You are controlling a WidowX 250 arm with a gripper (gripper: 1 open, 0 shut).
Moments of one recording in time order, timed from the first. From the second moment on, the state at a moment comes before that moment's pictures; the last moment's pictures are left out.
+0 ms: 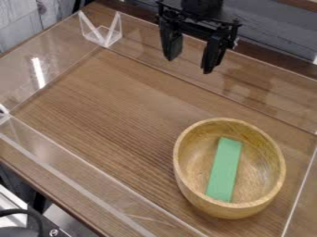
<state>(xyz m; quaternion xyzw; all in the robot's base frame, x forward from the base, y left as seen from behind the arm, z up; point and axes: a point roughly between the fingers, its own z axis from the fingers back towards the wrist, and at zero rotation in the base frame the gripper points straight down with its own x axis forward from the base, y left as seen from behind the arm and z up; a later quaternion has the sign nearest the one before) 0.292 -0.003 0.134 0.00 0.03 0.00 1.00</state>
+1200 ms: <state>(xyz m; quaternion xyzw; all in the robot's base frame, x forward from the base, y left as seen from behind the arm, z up) 0.216 -0.106 0.055 -0.01 0.01 -0.10 1.00</state>
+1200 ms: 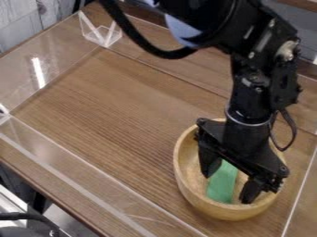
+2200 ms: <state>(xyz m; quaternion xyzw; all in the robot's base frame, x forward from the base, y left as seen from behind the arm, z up) 0.235 -0.108 0.036 -0.04 -0.04 -0.10 0.99</state>
